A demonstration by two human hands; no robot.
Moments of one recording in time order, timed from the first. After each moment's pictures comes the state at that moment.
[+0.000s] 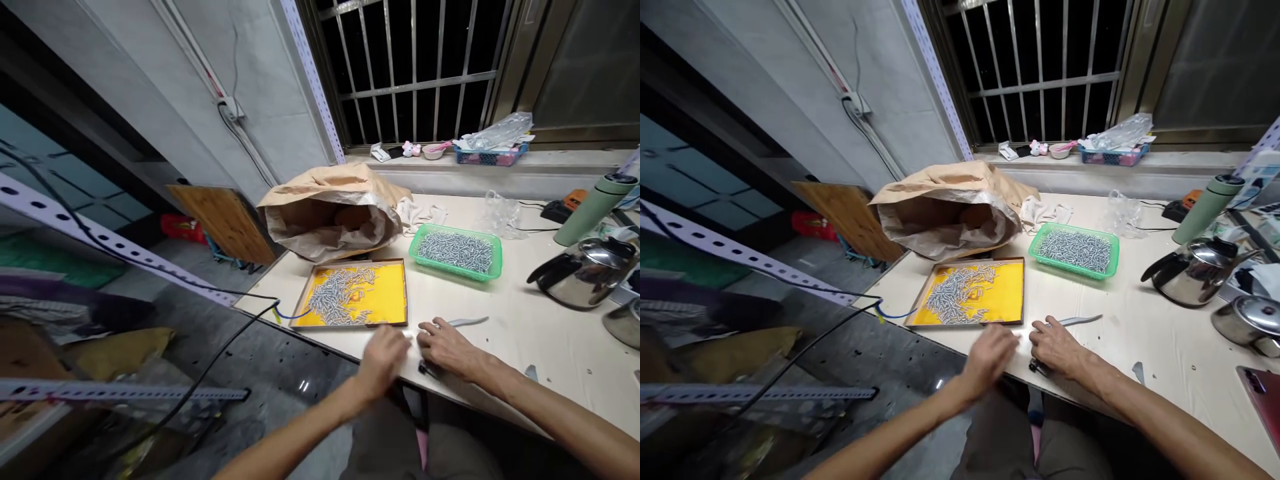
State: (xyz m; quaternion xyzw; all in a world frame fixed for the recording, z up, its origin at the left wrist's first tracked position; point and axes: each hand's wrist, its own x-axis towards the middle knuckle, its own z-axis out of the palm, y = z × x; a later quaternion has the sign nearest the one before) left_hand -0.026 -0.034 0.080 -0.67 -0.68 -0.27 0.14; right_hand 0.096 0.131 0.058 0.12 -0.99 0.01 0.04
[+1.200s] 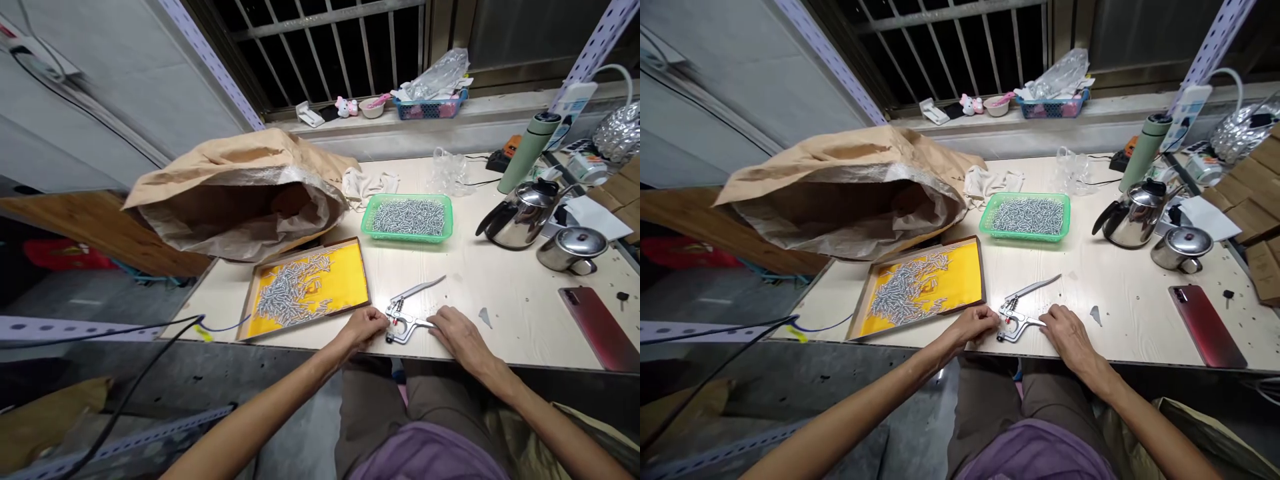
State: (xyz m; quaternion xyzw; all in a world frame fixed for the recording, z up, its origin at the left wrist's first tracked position) left_hand -0.020 0.015 0.084 -0.24 -0.73 -0.30 -0.56; right_hand 0.200 0.105 0.070 -0.25 -0.95 0.14 0.11
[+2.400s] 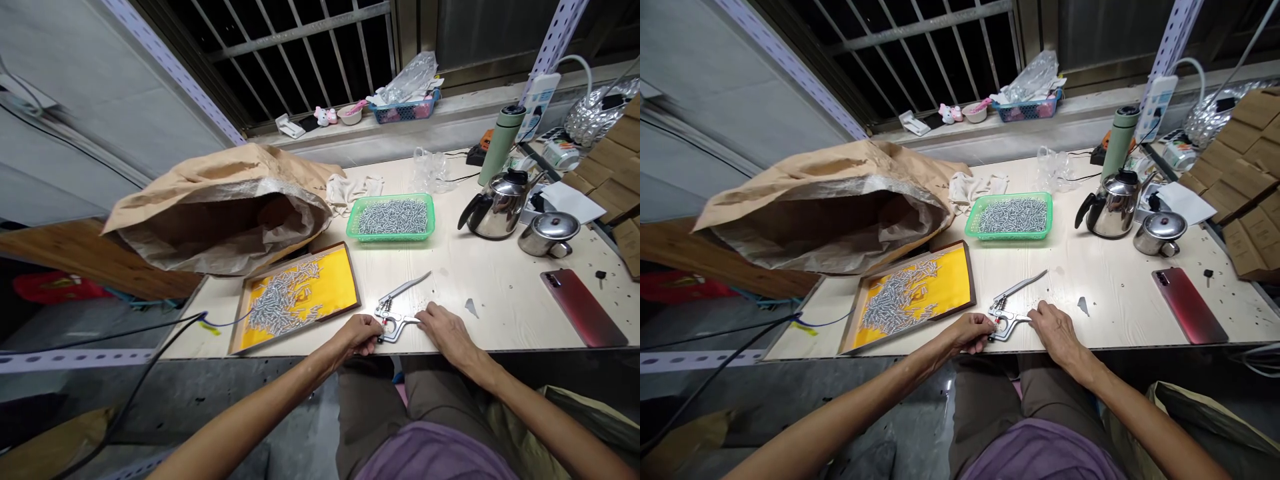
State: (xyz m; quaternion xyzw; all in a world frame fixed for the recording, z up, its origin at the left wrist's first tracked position) left_hand -0.005 0.022 0.092 -0.20 -0.75 -0.19 -0.60; right_hand 0.197 0.096 0.070 -0.31 -0.94 0.13 0.05
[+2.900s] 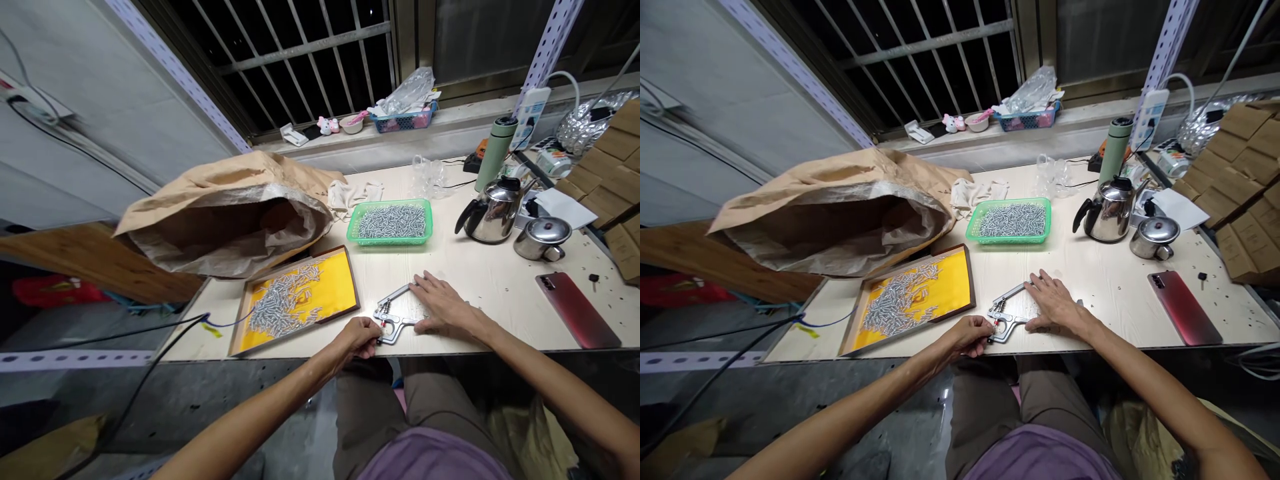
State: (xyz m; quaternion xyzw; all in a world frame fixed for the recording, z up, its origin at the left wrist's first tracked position) left_hand 0.001 0.021 0.095 -0.19 -0.77 -0.19 -0.58; right_hand 0.180 0.155 0.099 -0.25 -0.94 0.18 -0.10
